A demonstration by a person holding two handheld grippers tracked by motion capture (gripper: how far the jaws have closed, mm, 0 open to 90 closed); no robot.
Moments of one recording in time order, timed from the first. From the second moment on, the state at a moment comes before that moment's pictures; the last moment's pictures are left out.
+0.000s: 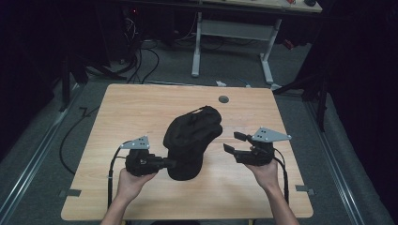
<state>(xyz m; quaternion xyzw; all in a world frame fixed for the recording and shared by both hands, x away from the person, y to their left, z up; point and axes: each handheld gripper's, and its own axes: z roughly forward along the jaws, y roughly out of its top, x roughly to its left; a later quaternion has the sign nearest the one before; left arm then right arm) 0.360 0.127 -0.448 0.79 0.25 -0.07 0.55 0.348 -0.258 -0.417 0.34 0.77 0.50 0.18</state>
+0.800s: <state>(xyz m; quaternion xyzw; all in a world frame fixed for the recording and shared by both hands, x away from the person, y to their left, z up) 0.365 0.142 -0.438 0.76 0.30 0.01 0.58 0.345 -0.281 -0.512 0.49 0.77 0.36 0.21</state>
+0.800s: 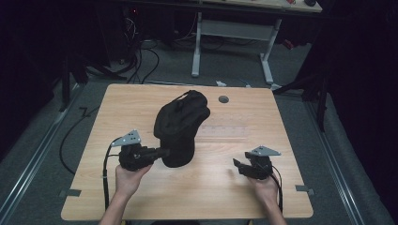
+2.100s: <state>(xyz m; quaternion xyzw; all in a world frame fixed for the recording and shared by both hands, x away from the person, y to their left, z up) 0.416 0.135 -0.418 0.71 0.37 0.14 0.59 0.344 -0.278 -0.531 0.50 0.77 0.33 0.22</state>
